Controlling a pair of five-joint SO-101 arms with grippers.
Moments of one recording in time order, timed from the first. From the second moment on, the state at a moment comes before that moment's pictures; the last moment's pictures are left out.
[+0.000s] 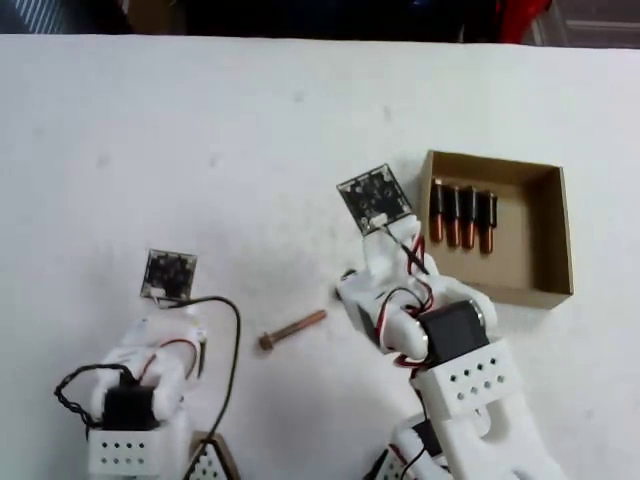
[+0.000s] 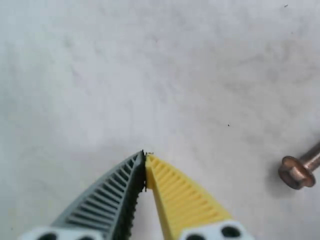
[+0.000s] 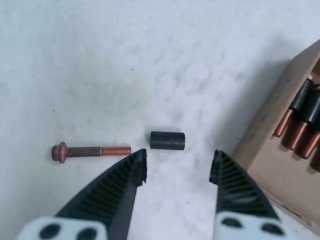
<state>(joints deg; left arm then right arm) -6.2 -104.1 97.1 72.0 -4.4 -25.9 -54.0 44.3 73.2 6.8</state>
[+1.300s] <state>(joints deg) -6.2 -104.1 97.1 72.0 -4.4 -25.2 0.7 21.9 70.4 -34.7</state>
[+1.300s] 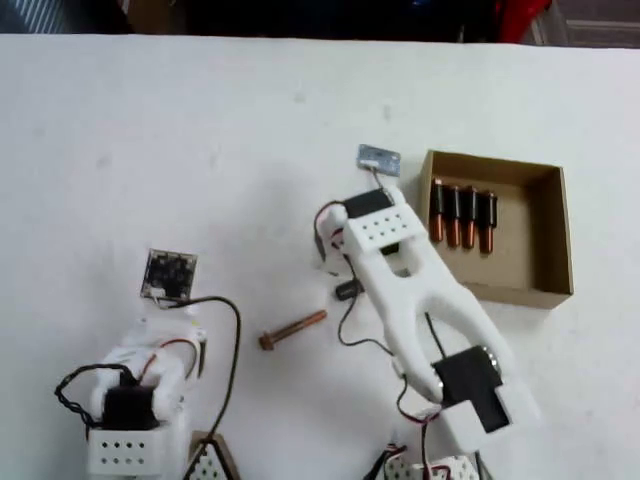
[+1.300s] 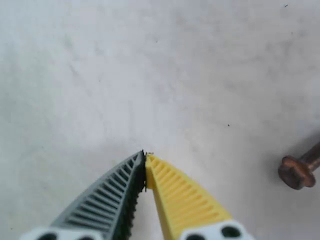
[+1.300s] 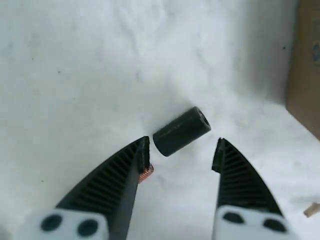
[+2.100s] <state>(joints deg) -6.2 -104.1 97.1 72.0 -4.4 -24.7 11.0 19.3 64.9 -53.2</state>
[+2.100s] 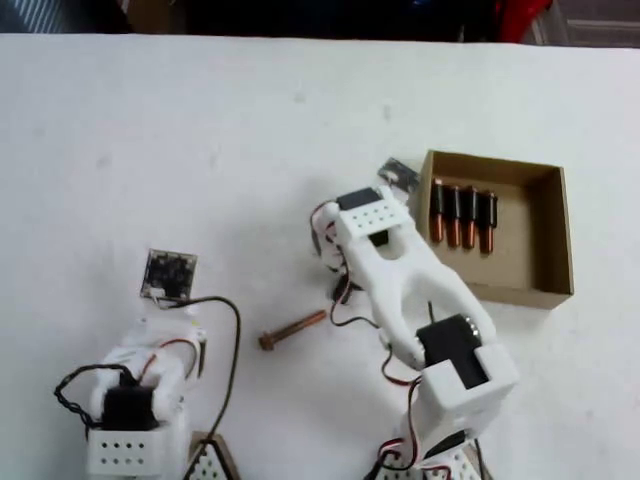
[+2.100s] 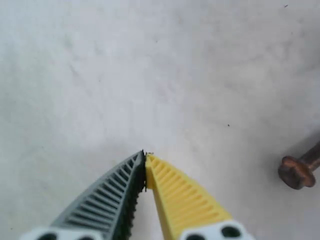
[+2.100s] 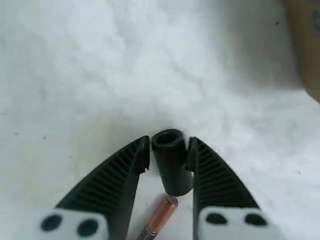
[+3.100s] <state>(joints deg) -6.2 -104.1 97.1 72.0 -4.4 -24.8 11.4 16.6 64.9 2.5</state>
